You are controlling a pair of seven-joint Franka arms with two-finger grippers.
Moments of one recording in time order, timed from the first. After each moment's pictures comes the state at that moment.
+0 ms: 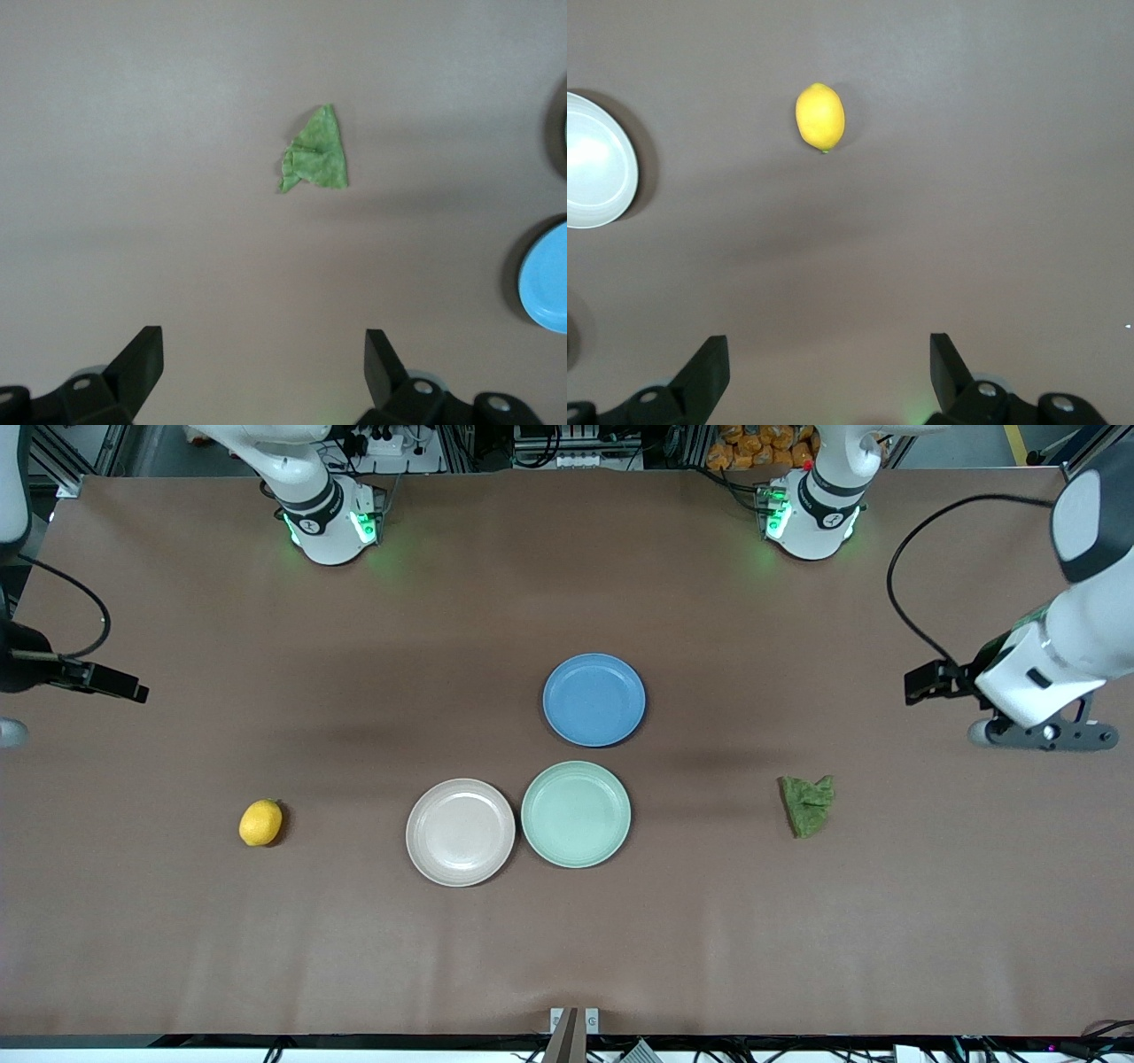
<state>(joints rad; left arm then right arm) -0.13 0.15 0.03 -1.58 0.01 1.60 -0.02 -0.12 0.13 0.01 -1.56 0.02 1.52 0.09</state>
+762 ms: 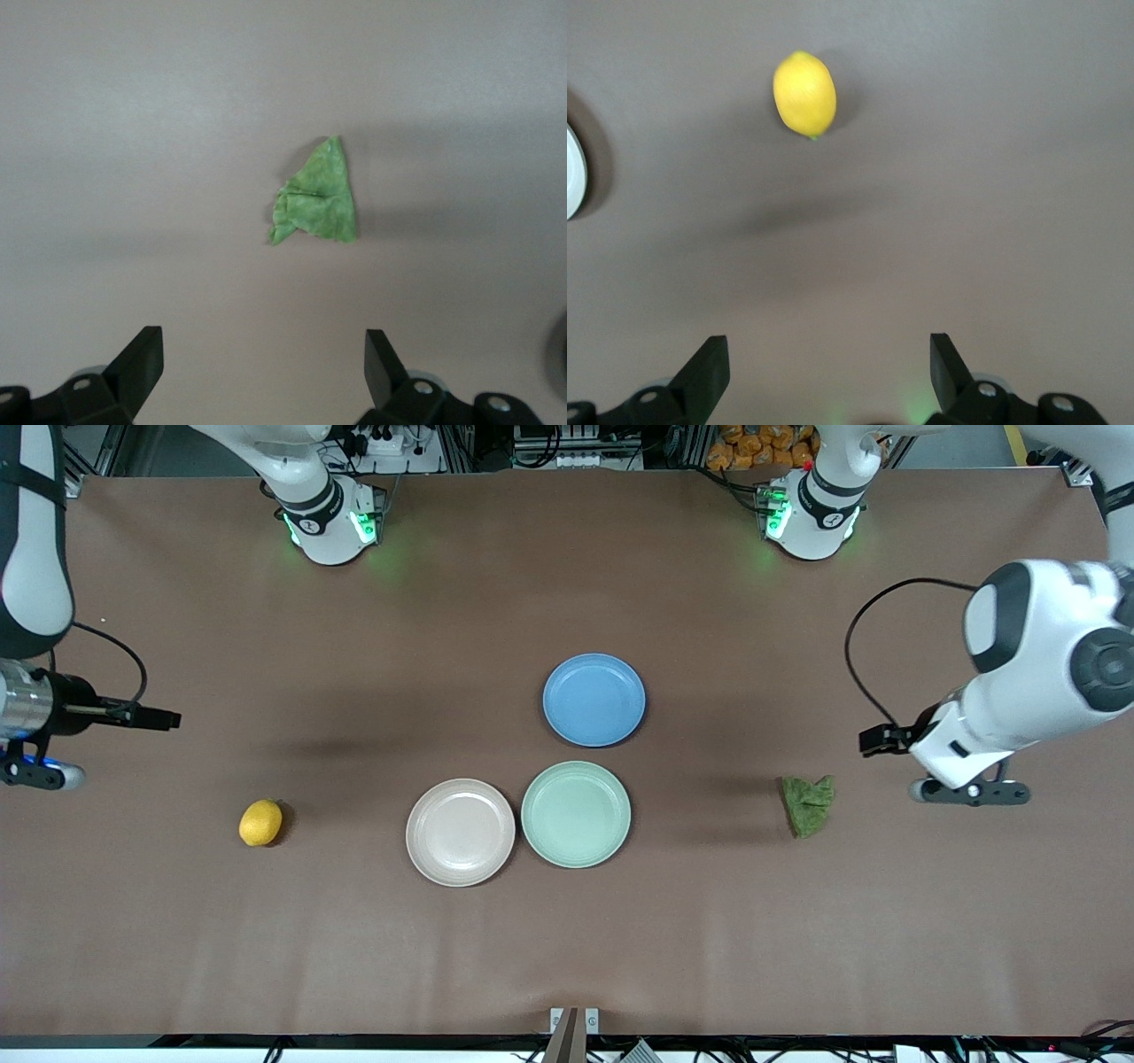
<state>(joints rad) -0.14 0.26 0.02 -1.75 0.01 1.90 -0.06 -0.13 0.27 0.01 -1.56 0.02 1.55 0.09</state>
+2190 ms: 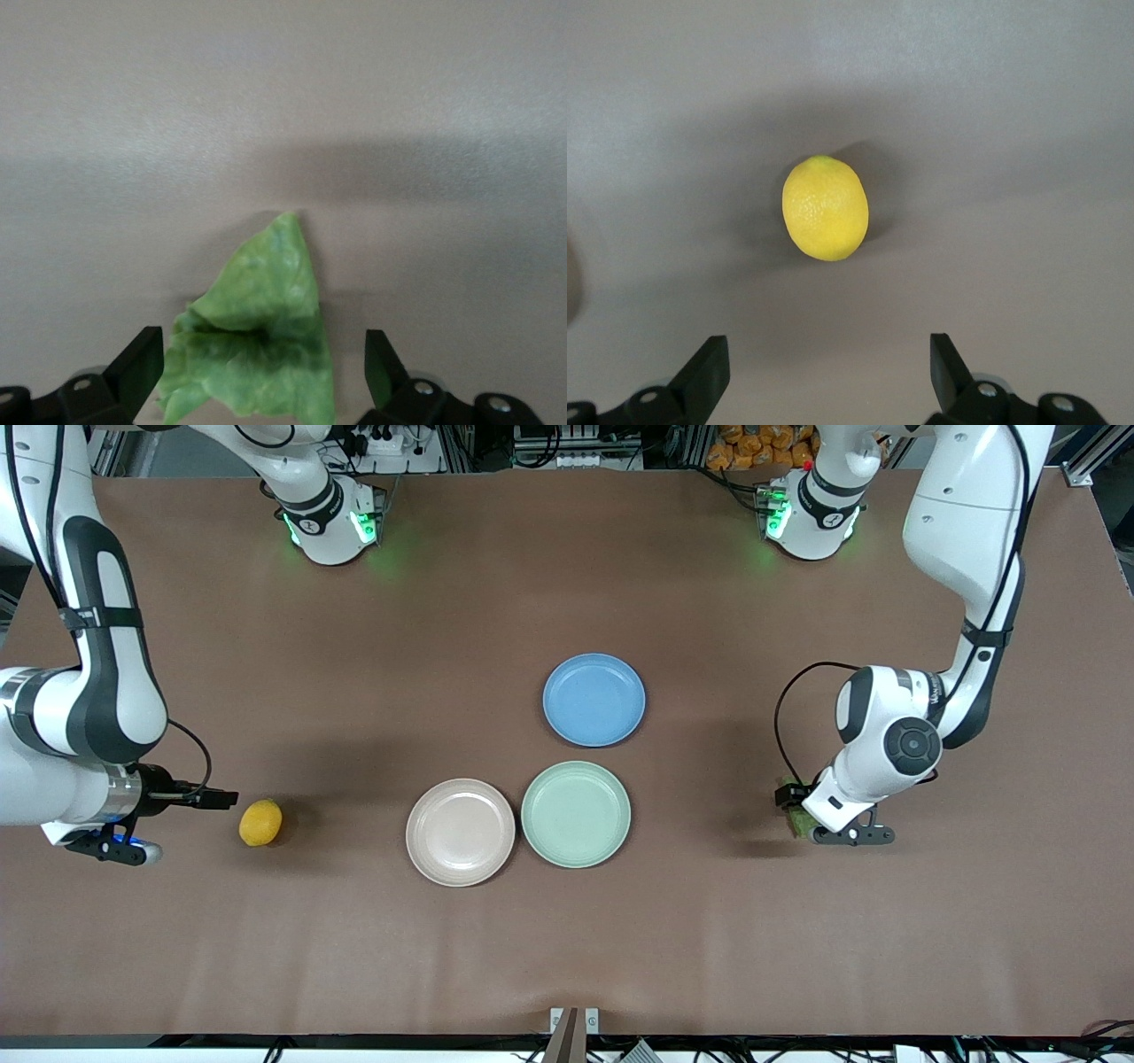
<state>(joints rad) -0.18 0.58 0.01 -1.88 0.01 2.44 -0.16 -0.13 0.53 0.01 -1.54 0.06 1.84 0.09</state>
